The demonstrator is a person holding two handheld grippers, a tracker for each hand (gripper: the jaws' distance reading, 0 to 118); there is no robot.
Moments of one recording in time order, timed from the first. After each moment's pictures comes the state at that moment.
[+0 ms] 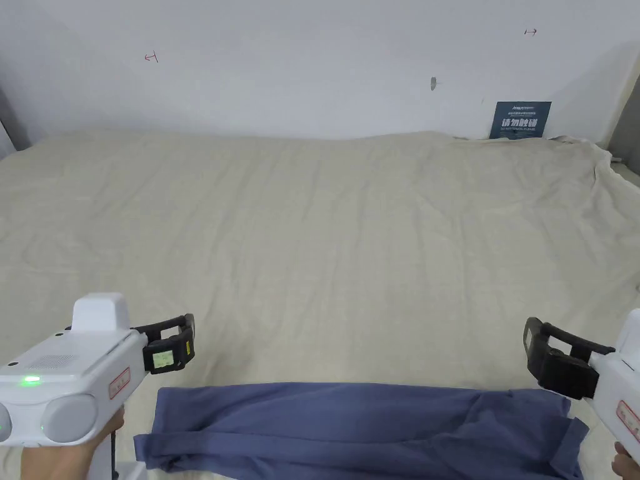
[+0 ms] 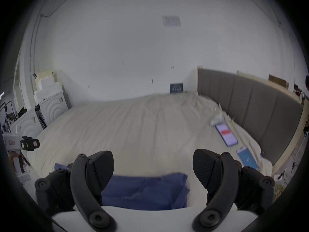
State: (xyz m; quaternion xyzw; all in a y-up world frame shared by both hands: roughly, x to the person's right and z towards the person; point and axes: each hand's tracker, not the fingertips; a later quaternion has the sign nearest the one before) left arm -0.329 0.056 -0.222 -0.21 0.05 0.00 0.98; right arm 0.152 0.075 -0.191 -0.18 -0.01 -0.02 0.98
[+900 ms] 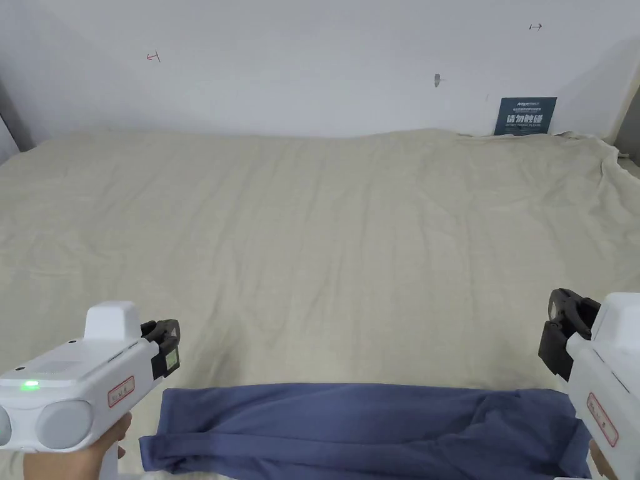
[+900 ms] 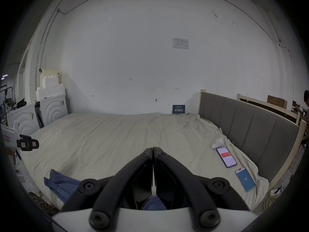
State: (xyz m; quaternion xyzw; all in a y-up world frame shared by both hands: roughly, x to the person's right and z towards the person) left arm -0.343 0.043 -0.226 -0.27 -0.01 0.04 0.96; right arm 0.126 0.079 -0.191 -0.13 0.00 0.01 0.99
